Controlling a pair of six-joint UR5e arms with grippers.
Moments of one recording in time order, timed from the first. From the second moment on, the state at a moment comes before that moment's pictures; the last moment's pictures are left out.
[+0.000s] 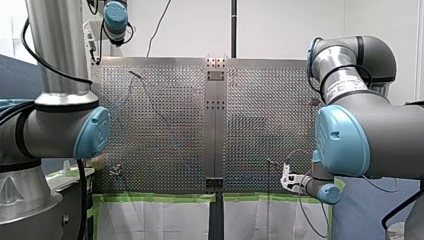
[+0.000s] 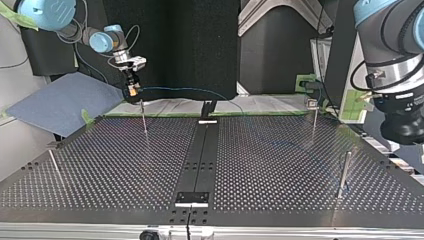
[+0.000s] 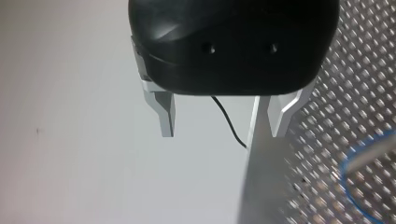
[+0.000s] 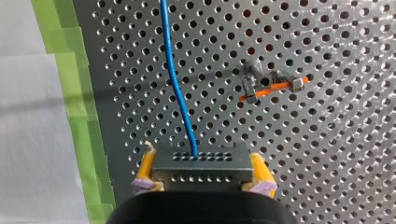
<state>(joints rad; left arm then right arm) 0.08 -1.31 -1.64 -3.28 -1.89 -1.82 1.65 -0.57 1.82 -1.18 1.05 1.73</state>
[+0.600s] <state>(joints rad) 0.01 -1.30 -1.58 -3.43 -1.82 -1.67 1.65 -0.57 1.82 -1.17 1.05 1.73</state>
